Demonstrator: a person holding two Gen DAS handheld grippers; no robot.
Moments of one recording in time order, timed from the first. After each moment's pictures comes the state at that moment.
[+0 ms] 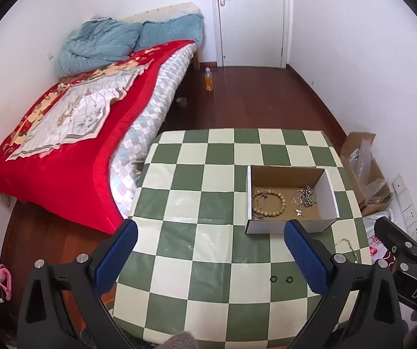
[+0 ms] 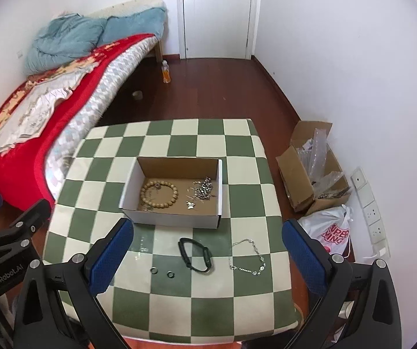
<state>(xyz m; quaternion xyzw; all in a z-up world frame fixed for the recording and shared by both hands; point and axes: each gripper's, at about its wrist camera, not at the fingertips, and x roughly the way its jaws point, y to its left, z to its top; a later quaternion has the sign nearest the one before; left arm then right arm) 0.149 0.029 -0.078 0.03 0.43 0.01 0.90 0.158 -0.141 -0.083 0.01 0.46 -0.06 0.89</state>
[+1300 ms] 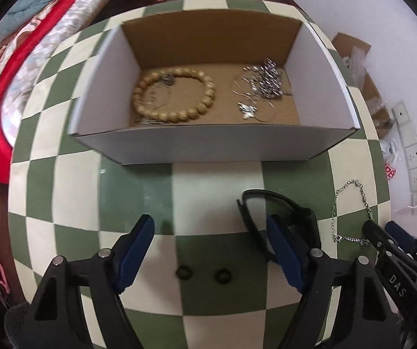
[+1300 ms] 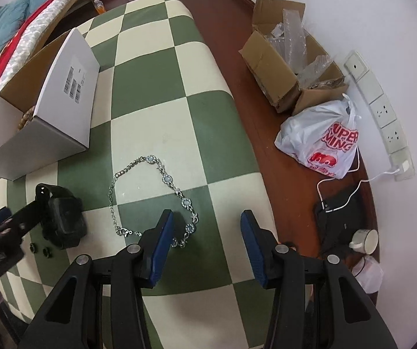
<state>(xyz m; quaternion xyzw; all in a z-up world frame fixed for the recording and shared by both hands) 0.211 -0.098 -0.281 0.05 0.63 -0.06 0.77 0.173 -0.289 -0.319 0.10 0.63 -0.14 0.76</state>
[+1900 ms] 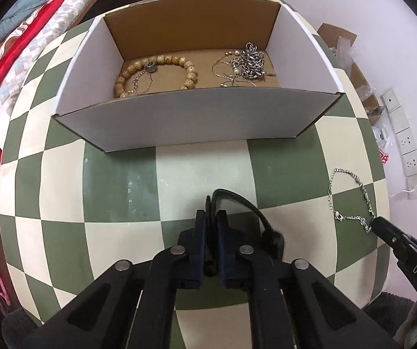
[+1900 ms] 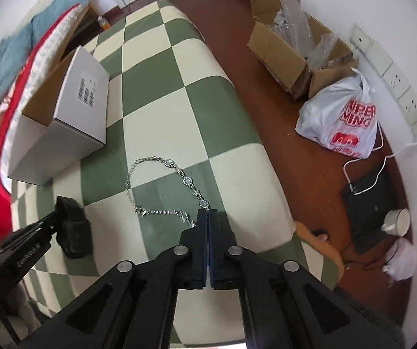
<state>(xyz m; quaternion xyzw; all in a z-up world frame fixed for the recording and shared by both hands) 0.186 -0.099 -0.279 0.05 0.63 -0.09 0.77 0.136 -0.304 -0.313 0.21 0.60 -0.10 0.77</state>
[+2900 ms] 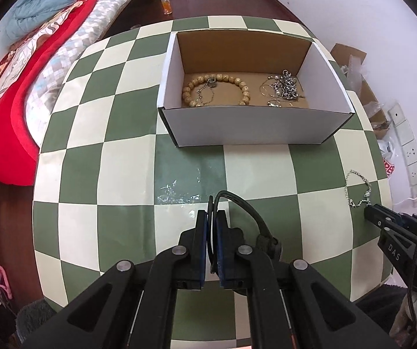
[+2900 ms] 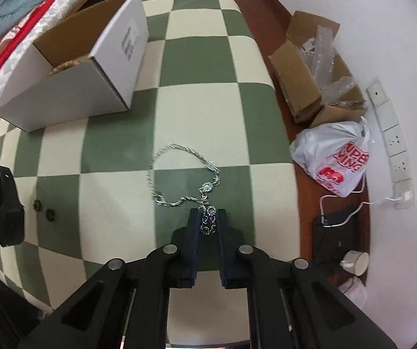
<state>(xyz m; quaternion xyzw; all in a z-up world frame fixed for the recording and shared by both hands) 0.174 -0.045 -0.243 0.05 0.60 -0.06 0.80 0.164 -0.251 -0.308 0.05 0.64 -0.07 0.77</state>
